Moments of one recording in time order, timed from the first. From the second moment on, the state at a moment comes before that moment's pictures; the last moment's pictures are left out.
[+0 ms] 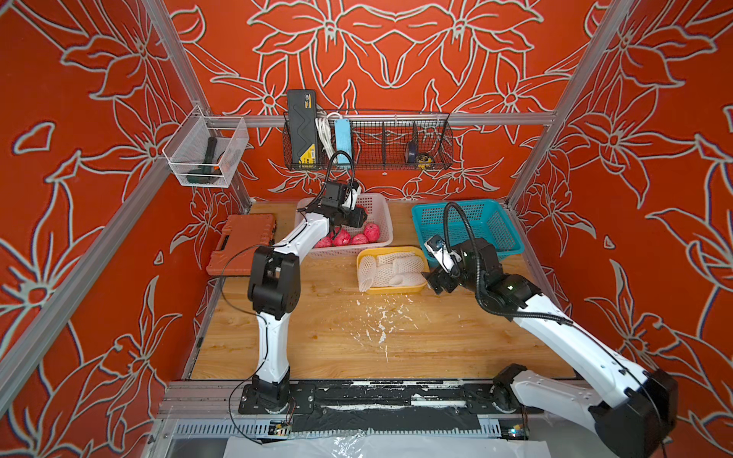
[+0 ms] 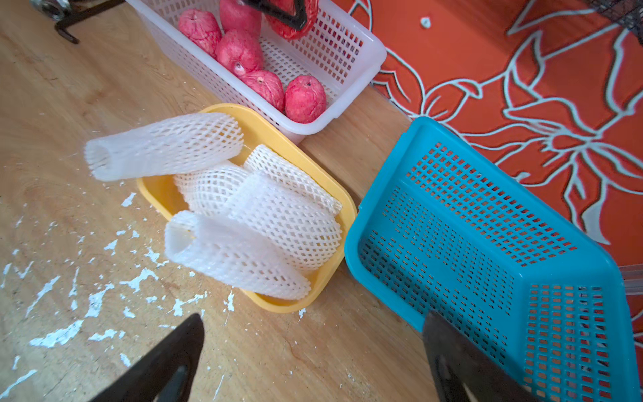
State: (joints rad) left arm -0.24 2.17 1.85 -0.41 0.23 -0.03; right arm 0.54 1.12 0.93 -0.43 0.00 -0.33
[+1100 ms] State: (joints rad) left arm -0.25 1.50 1.14 0.03 0.16 -0.02; right arm 0.44 0.98 0.91 -0.40 0.08 -0.18
